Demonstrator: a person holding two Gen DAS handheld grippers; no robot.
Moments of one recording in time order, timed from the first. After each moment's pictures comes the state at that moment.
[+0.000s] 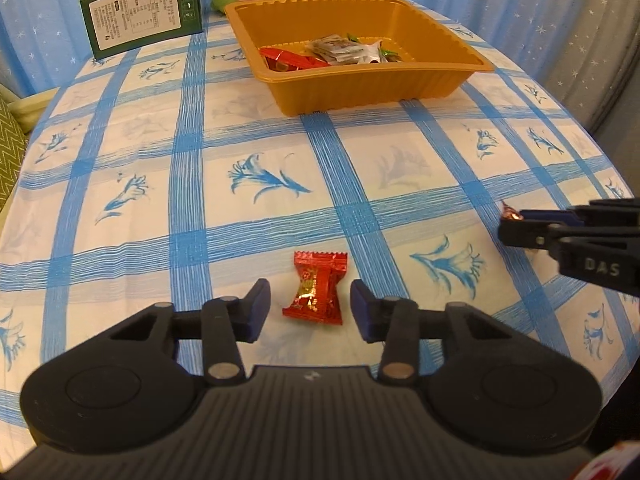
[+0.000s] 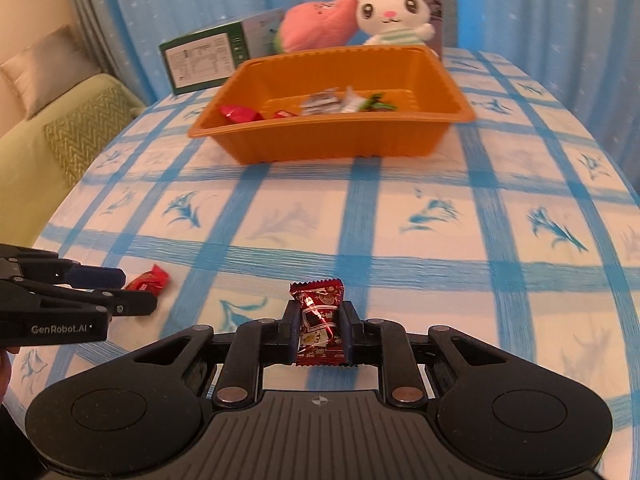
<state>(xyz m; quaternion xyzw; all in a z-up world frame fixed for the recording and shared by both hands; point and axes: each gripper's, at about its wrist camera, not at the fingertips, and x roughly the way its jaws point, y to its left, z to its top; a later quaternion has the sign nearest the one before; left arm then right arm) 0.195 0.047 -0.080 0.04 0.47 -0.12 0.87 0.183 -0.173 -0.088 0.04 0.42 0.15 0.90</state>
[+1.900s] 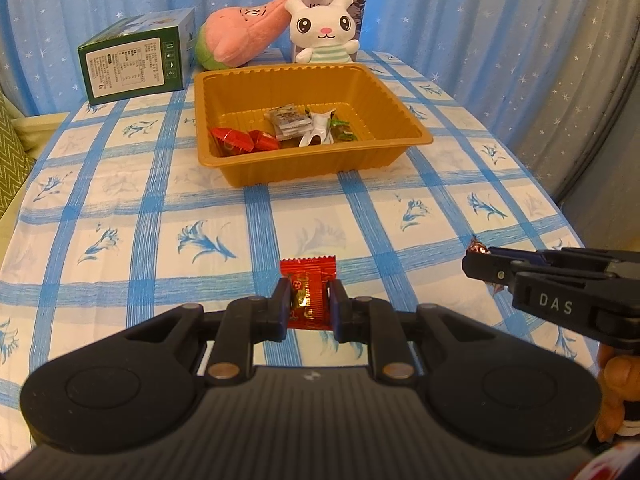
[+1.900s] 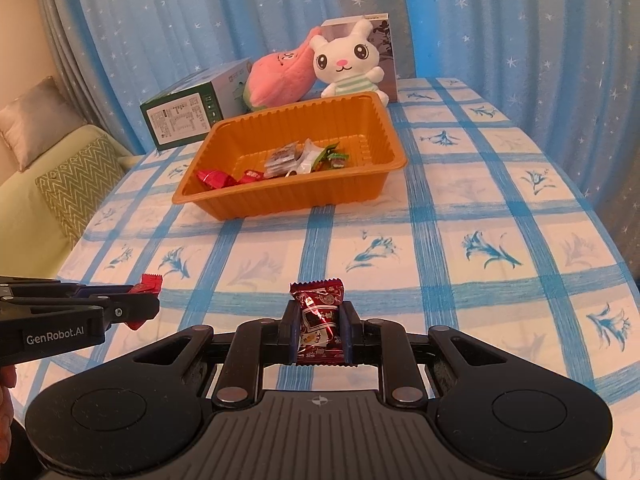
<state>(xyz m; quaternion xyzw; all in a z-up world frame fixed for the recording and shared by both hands) 0.173 -0.008 -0.016 0.00 0.42 -0.12 0.90 0.161 -0.217 -0.040 0.08 0.38 0.12 0.92</state>
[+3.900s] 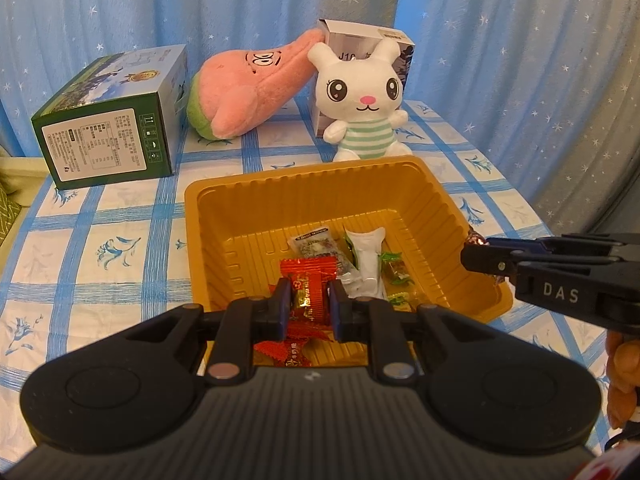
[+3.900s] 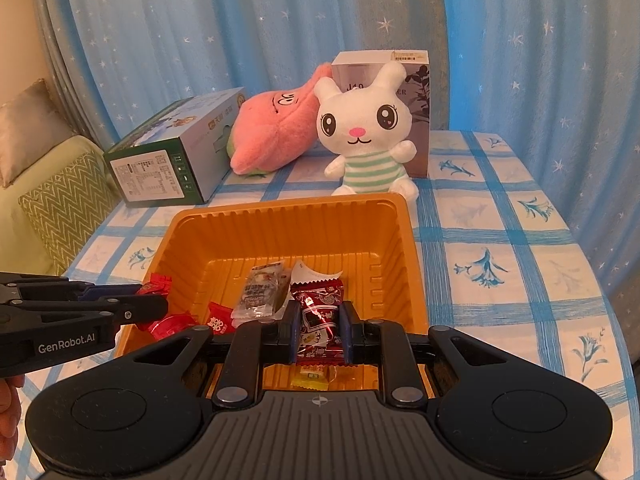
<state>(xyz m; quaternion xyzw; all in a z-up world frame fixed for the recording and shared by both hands) 0.376 0.000 0.005 0.00 0.41 -0.12 0.91 0.366 -0.205 -0.004 0.05 0.37 0.15 0.92</state>
